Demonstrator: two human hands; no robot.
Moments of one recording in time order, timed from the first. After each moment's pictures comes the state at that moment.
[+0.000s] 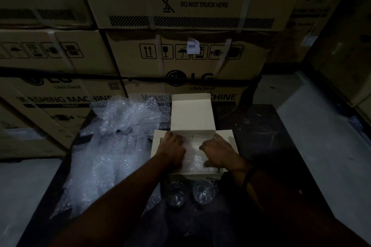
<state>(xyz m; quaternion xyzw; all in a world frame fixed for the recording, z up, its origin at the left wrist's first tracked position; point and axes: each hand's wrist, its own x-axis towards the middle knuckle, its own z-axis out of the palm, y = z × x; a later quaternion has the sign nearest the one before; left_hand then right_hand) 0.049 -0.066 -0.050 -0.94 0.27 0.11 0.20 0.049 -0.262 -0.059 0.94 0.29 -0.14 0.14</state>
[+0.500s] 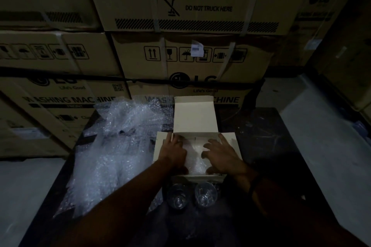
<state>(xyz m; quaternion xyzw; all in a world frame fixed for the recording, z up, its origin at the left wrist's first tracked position) 0.043 -0.066 -0.055 -0.95 0.23 0.12 0.20 0.040 -0.265 -0.056 0.94 0.29 -0.11 0.12</state>
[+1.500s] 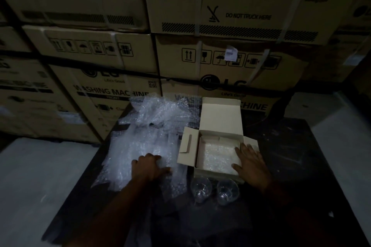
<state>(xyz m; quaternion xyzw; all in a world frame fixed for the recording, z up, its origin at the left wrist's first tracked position) -0.046 0.075 -0.071 -0.98 -0.13 0.13 -0.09 0.004 -0.275 -0.072 0.99 0.10 -0.10 -0.04</state>
